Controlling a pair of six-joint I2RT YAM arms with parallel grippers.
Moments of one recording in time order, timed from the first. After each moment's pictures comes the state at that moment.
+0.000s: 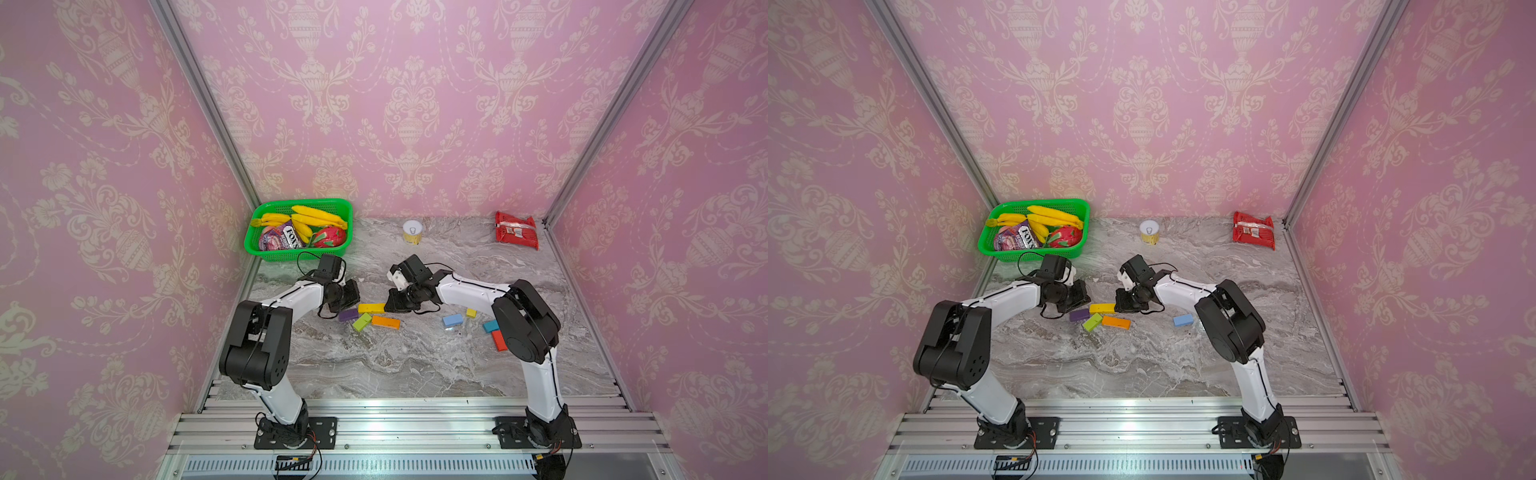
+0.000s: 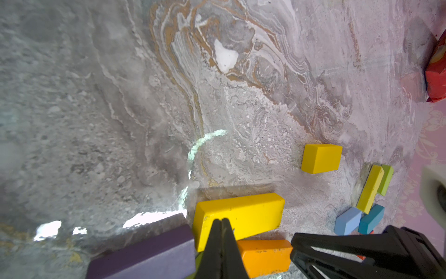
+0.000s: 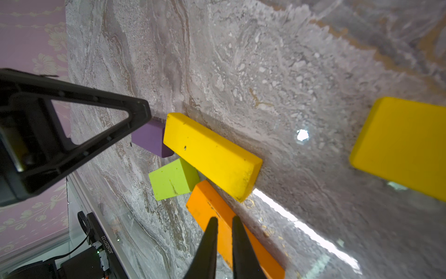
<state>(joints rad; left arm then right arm) -0.18 1.69 0.97 -0.37 0.35 -0.60 0.74 2.08 1.44 -0.38 -0.43 0.54</state>
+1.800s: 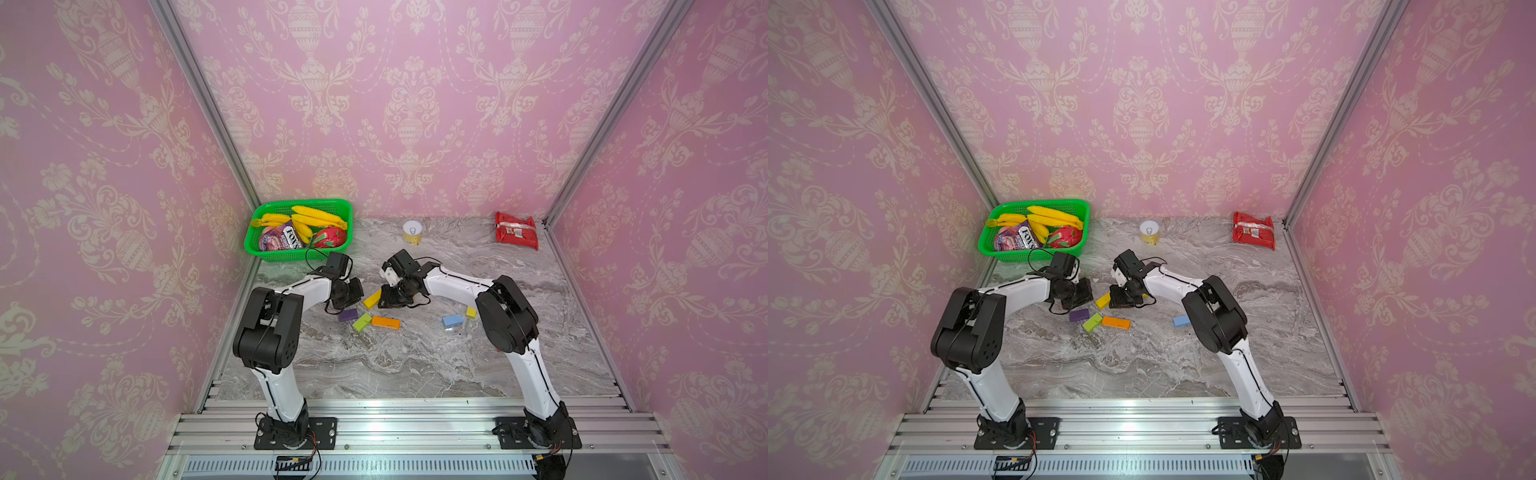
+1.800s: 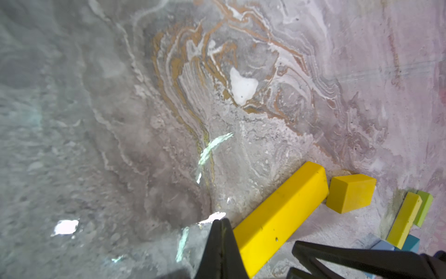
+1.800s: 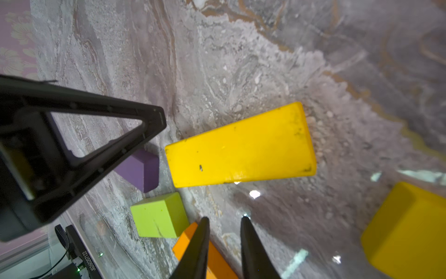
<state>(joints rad) -0.21 1.79 1.04 -0.35 0.27 -0.62 0.73 2.23 1.69 -0.55 -0.40 0.44</state>
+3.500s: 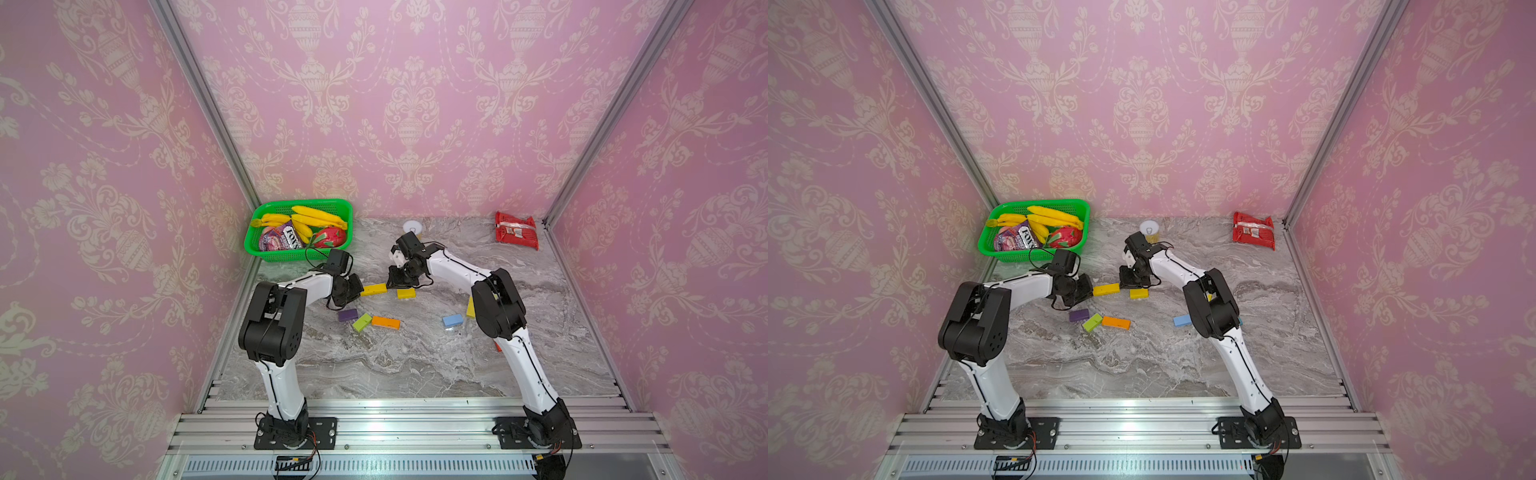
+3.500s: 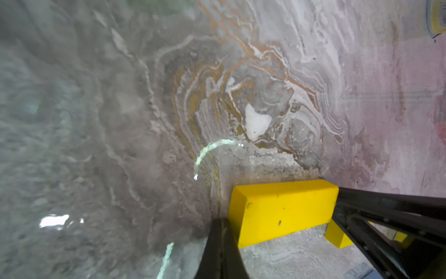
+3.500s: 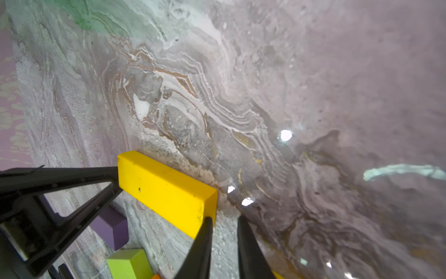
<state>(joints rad) -0.18 1.89 1.11 -0.33 0.25 -0.69 0.63 2.44 2.02 -0.70 -0.41 0.43</state>
